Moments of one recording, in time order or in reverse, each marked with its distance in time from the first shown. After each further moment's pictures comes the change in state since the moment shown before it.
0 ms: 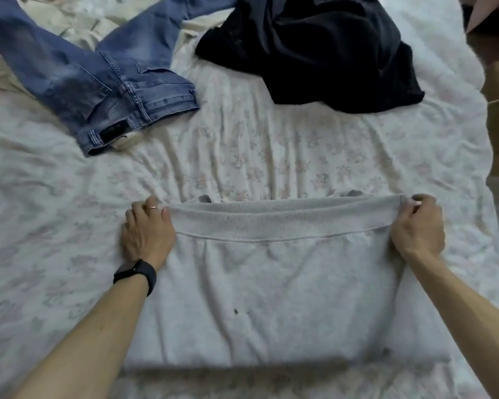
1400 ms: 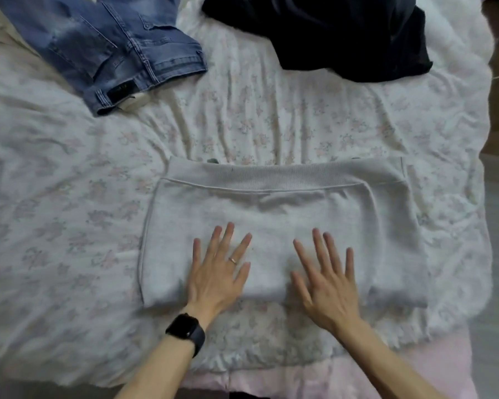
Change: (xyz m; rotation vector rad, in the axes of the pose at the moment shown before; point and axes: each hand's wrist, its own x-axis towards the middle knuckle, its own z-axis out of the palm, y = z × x) left_hand -0.192 0.020 0.028 0.111 -0.221 0.509; right_hand -0.235 0.037 0.024 -0.375 -0.249 -0.863
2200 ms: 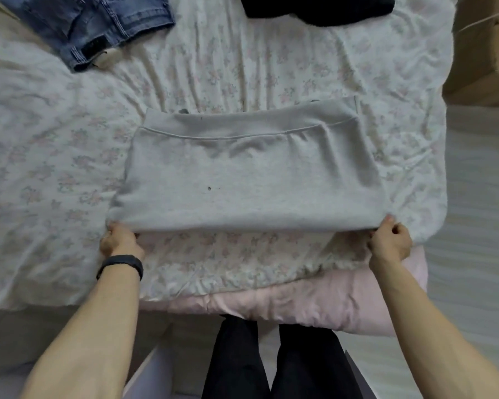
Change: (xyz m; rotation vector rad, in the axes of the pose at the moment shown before) left_hand -0.062 -0.079 -0.013 -1.255 0.414 -1.640; right_hand -0.076 0.151 -0.023 0.862 0.317 1.371
